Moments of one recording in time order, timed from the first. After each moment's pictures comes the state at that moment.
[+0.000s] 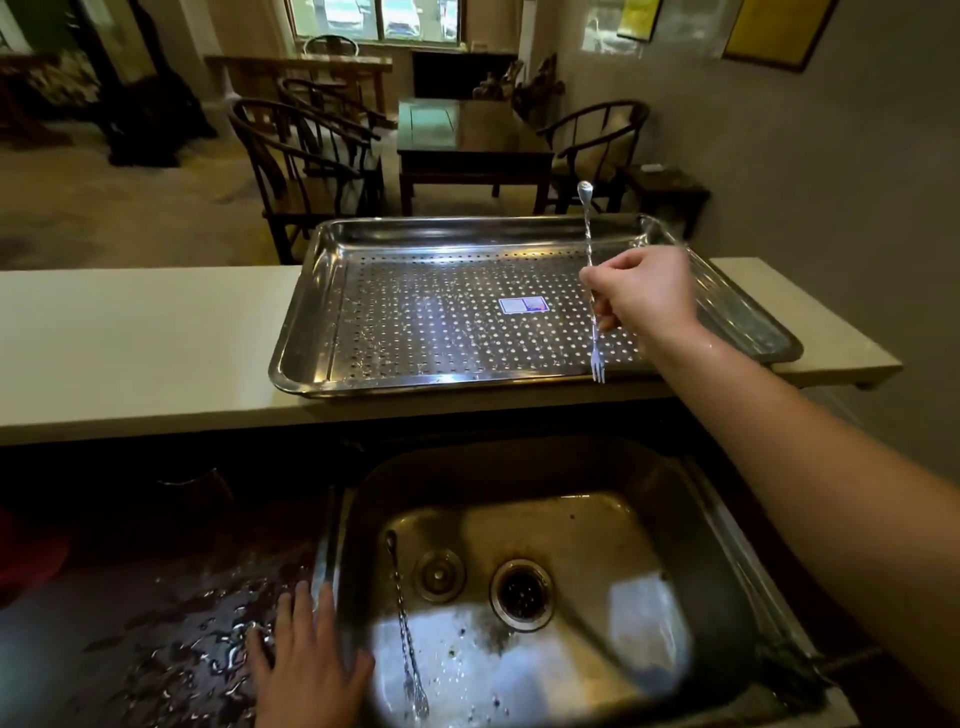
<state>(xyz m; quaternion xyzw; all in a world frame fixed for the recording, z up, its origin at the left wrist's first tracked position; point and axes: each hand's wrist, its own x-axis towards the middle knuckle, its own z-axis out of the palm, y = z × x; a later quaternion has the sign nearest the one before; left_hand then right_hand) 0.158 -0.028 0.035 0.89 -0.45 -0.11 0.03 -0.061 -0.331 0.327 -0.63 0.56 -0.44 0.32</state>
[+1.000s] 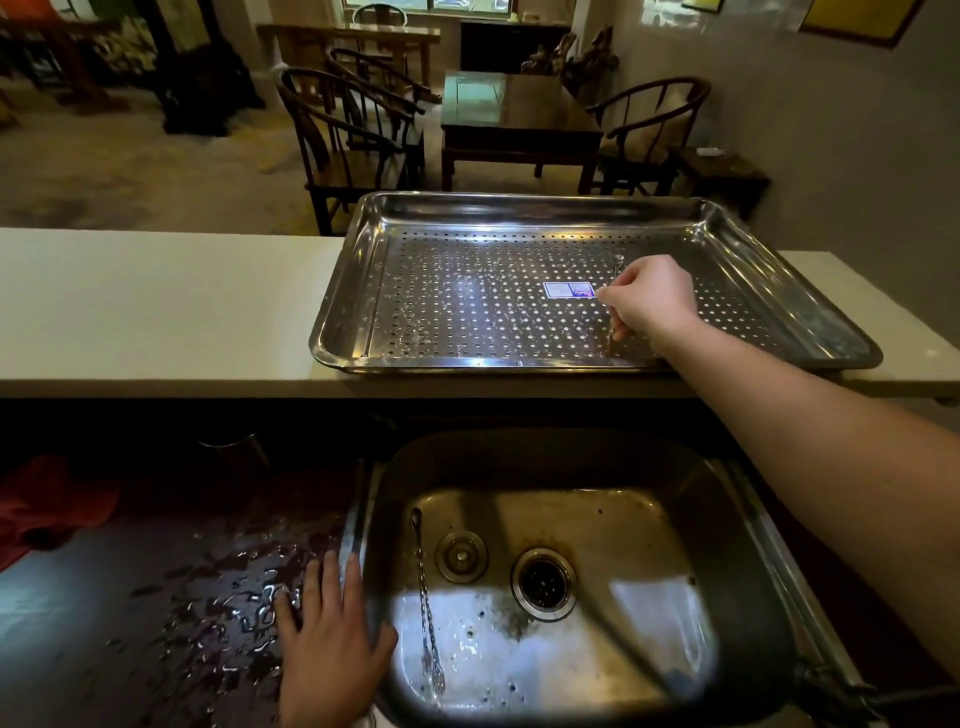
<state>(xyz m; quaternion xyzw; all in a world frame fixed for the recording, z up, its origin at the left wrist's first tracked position) 0.161 -0.023 0.017 0.88 -0.47 -0.07 0.02 -0.029 -0.387 0.278 -0.70 0.63 -0.27 0.21</state>
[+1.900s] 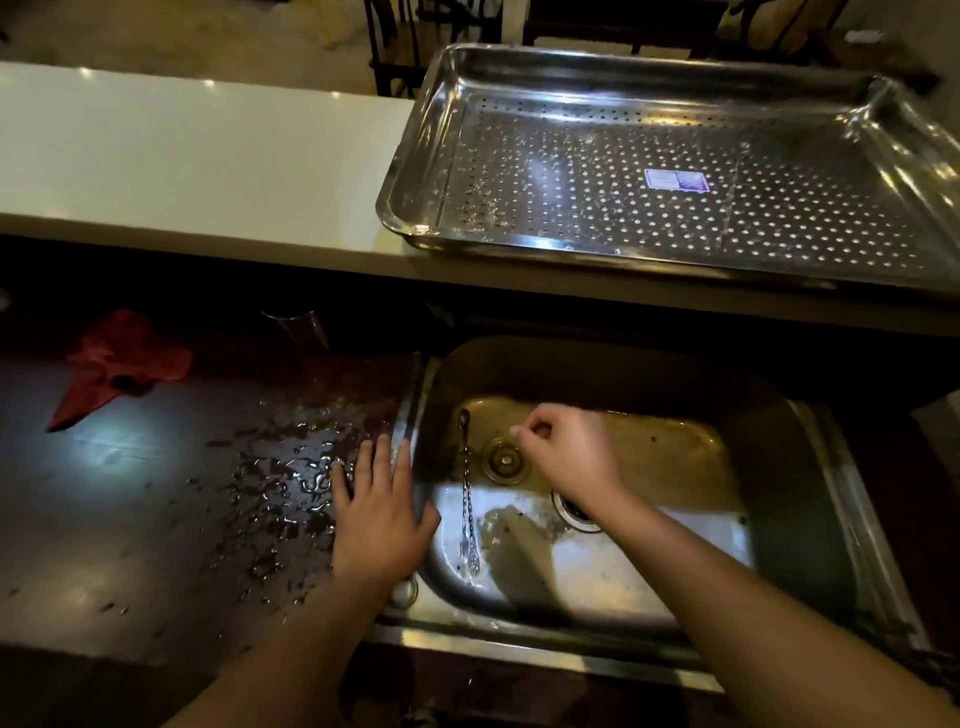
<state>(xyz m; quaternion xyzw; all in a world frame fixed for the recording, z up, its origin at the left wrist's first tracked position) 0.163 -0.018 0.010 0.88 -0.47 -0.07 0.02 0.005 -0.189 0.091 -0.83 0.44 -0.13 0.33</state>
